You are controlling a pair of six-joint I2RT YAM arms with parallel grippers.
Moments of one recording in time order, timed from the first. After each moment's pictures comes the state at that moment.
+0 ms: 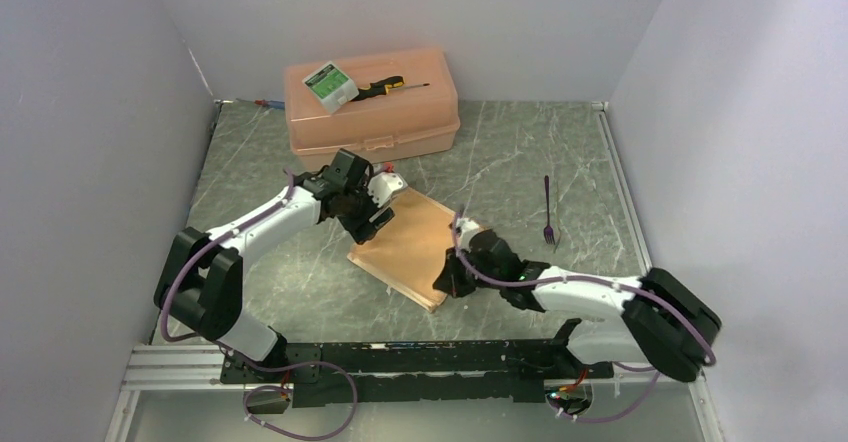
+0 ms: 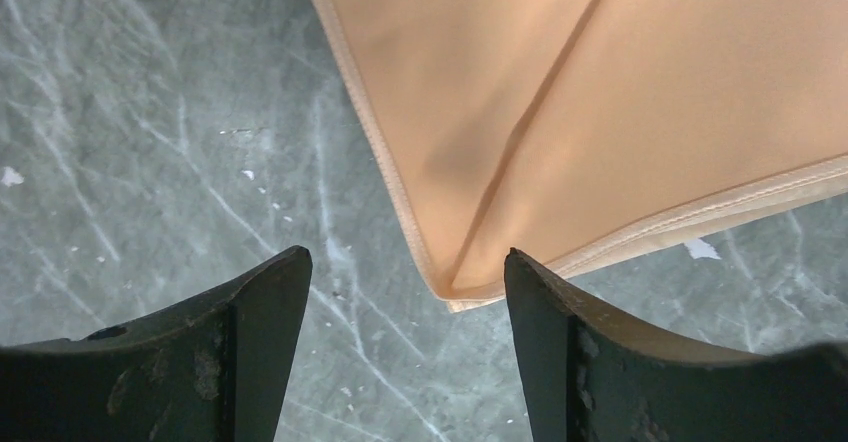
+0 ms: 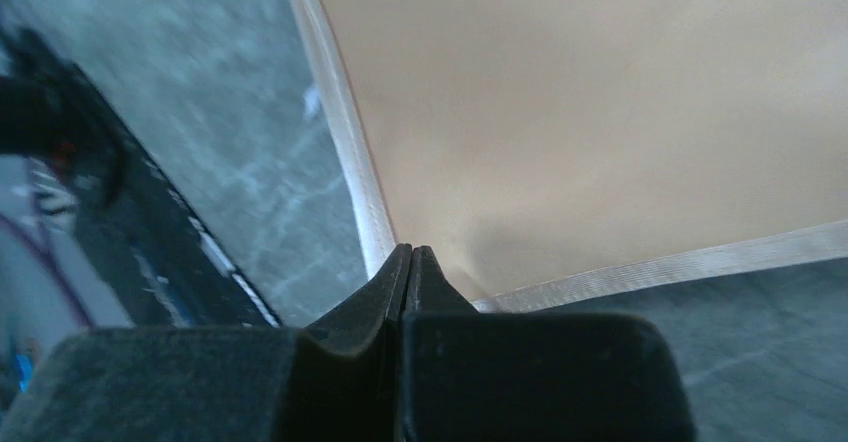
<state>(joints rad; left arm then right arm) -0.52 1.52 1.07 -0.57 0.14 0.43 0.88 1.27 0.39 0.21 -0.19 0.56</state>
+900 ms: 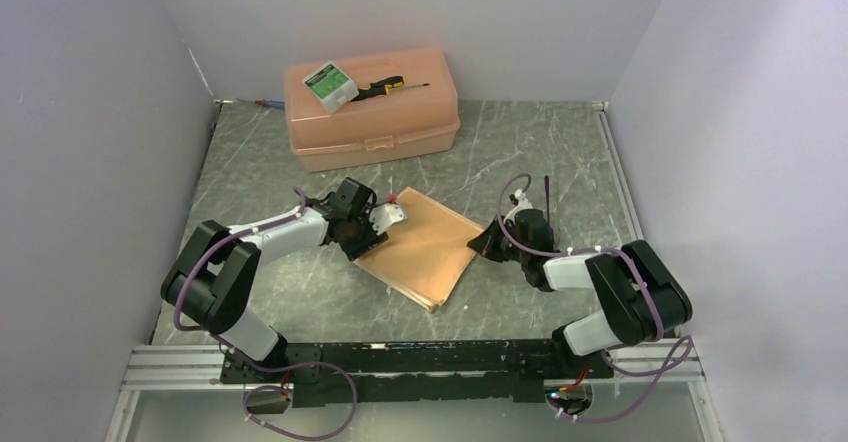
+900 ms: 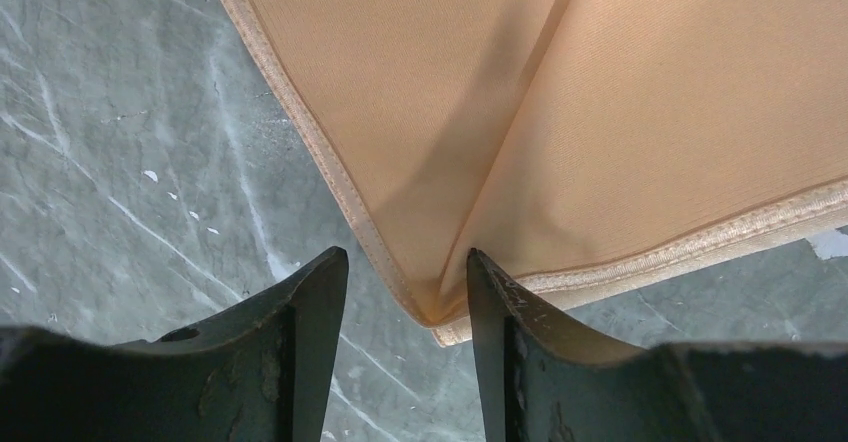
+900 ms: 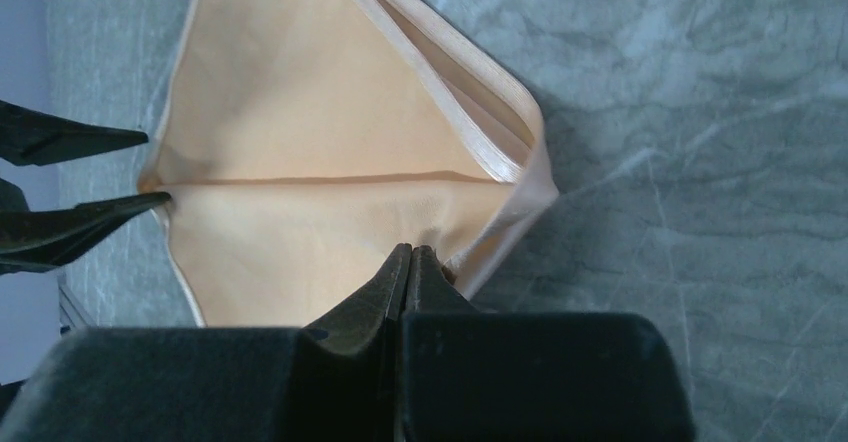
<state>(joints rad) -0.55 1.56 0.84 -0.37 0.08 0.53 0.36 1.43 0.31 0.55 -0.28 0.71</state>
